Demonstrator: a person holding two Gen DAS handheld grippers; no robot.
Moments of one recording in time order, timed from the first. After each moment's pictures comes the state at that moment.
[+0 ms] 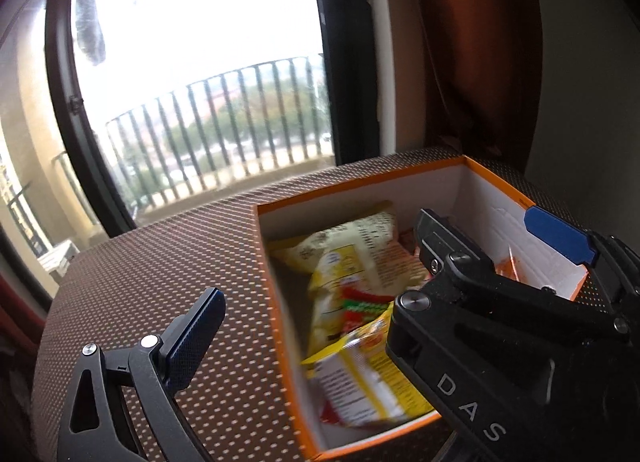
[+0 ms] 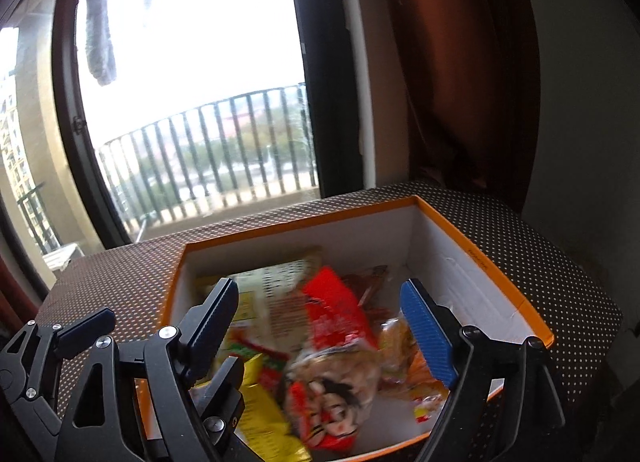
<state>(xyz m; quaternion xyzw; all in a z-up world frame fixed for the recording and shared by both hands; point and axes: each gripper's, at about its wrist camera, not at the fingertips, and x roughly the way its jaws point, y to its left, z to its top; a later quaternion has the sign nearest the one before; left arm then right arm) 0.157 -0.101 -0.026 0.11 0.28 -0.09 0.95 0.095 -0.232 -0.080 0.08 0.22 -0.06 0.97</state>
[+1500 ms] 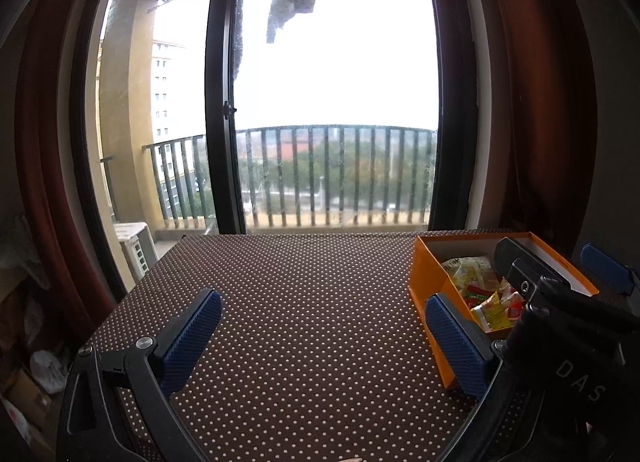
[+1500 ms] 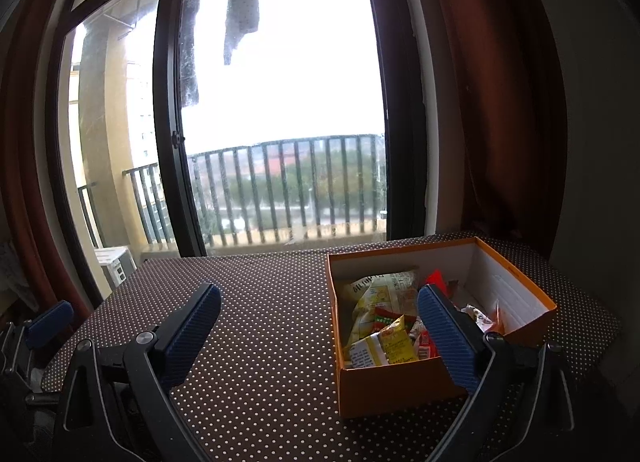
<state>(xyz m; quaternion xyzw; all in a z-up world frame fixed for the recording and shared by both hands) 0.017 0.046 0.004 0.01 0.16 0.03 0.99 -0.030 -0.118 -0.041 0.04 0.12 0.01 0.99</state>
